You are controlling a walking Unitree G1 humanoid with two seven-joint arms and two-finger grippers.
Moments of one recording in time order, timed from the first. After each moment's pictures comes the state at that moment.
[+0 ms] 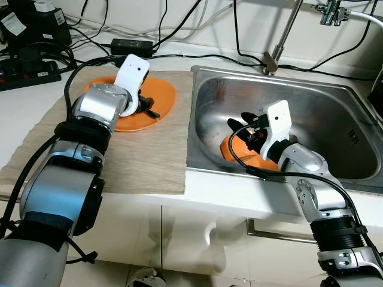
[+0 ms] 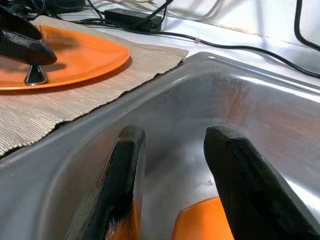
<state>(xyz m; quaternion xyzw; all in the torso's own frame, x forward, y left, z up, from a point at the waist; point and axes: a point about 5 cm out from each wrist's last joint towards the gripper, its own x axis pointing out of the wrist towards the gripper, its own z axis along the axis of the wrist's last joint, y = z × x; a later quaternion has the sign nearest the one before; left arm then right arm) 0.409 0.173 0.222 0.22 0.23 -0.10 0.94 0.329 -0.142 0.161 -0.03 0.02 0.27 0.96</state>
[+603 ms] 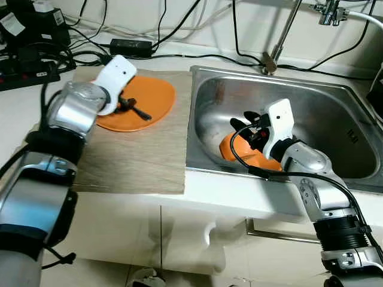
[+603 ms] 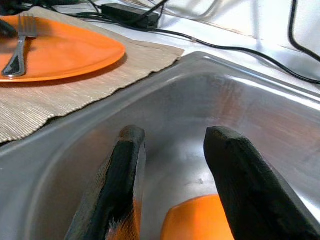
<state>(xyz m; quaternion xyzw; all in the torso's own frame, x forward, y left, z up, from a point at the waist) 0.397 0.219 0.240 0.33 0.19 -0.13 0.92 0.330 -0.145 0.163 -0.06 0.02 0.27 0.96</state>
